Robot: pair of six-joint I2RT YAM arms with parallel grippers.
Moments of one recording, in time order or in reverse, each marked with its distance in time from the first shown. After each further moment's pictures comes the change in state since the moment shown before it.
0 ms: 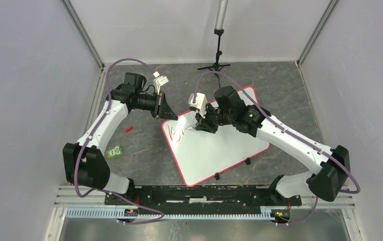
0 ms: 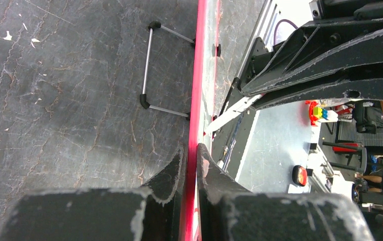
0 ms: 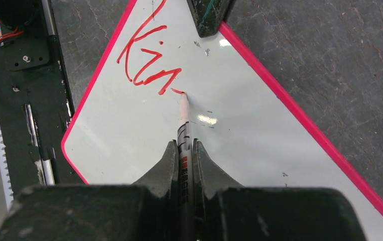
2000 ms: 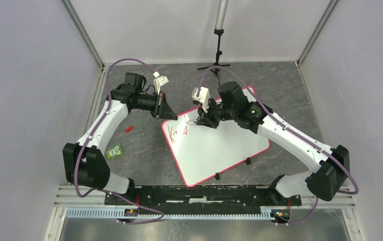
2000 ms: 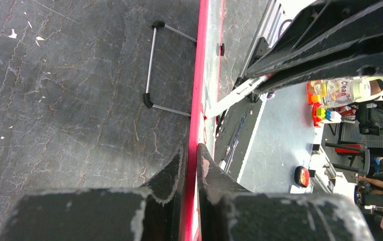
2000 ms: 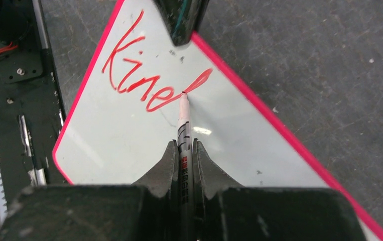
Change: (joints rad) left arm 0.000 0.000 0.000 0.000 -0.015 0.000; right arm -0.064 0.021 0.042 0.025 -0.032 0.001
